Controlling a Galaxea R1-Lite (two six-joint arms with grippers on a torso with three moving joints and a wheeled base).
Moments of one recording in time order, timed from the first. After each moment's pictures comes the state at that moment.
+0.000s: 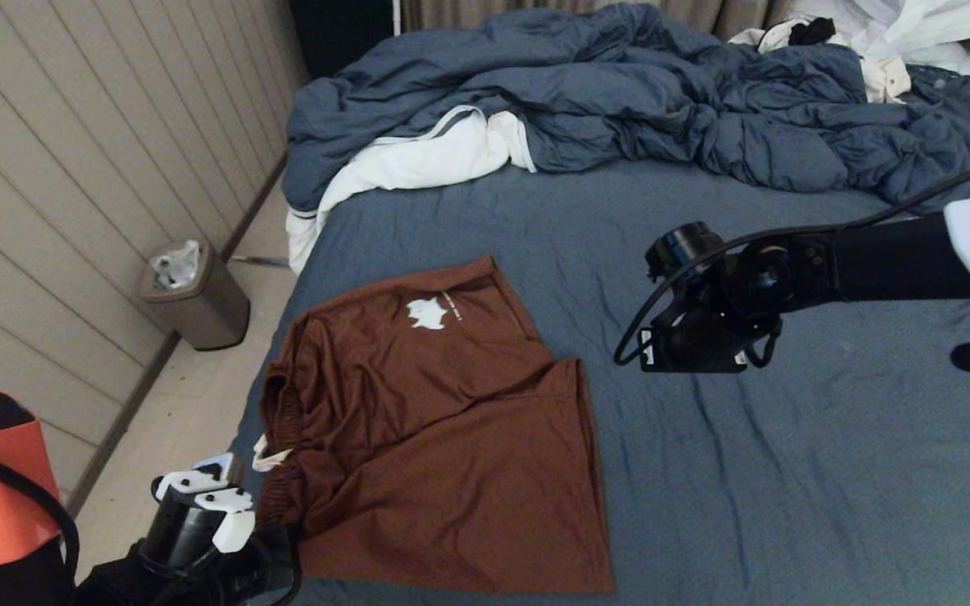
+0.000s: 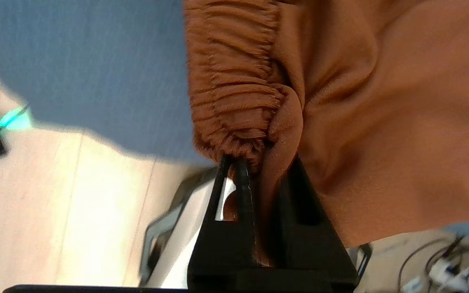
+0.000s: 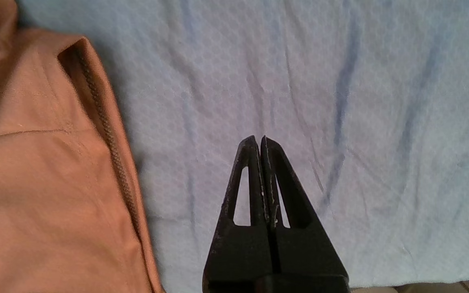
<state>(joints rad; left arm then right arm) -0.51 1.95 -0.12 -1.09 0.24 -0.60 0.29 2.07 -1.61 0.49 -0.28 0.31</state>
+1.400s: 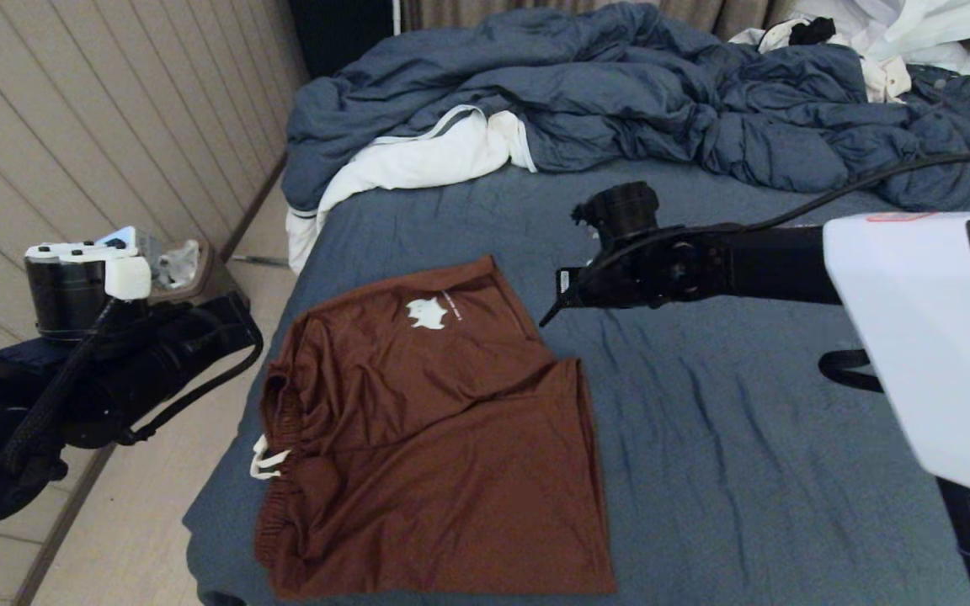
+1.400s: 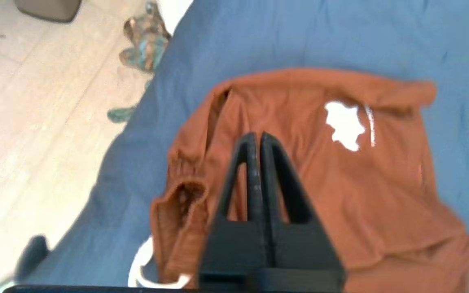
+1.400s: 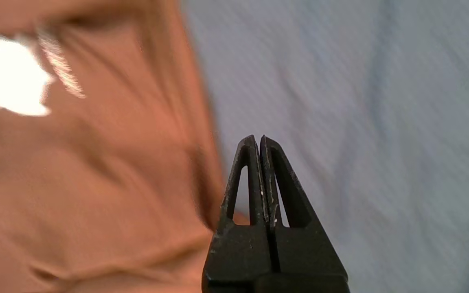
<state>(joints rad) -0.28 1.64 -0.71 -0.72 0.26 -0.46 0.39 2.27 -1.96 0.19 -0.20 0.18</state>
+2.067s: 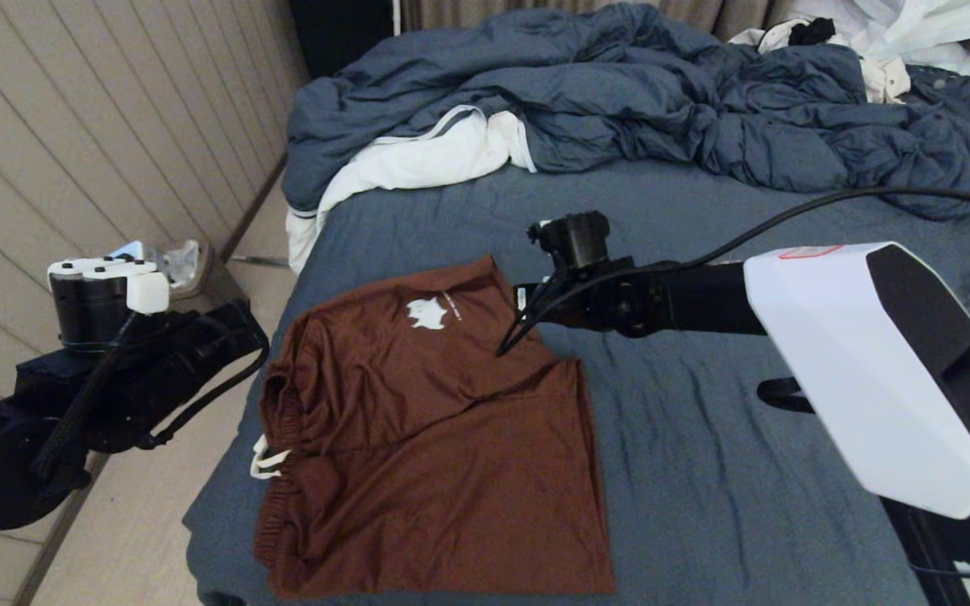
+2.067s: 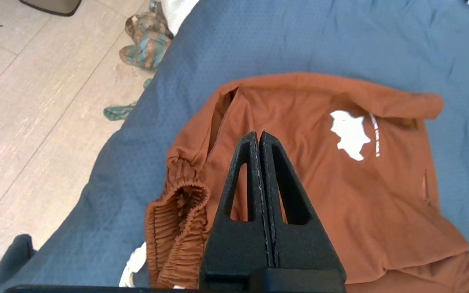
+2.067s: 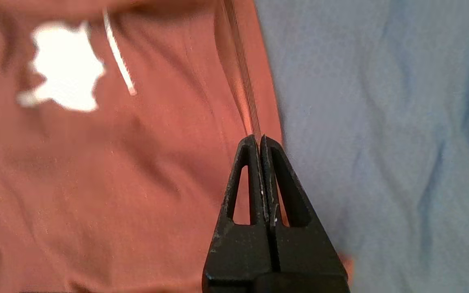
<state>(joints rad) -0.28 1.70 -0.69 -0.81 0.28 -0.49 0.47 2.35 -1.95 0.04 -0.22 0.17</state>
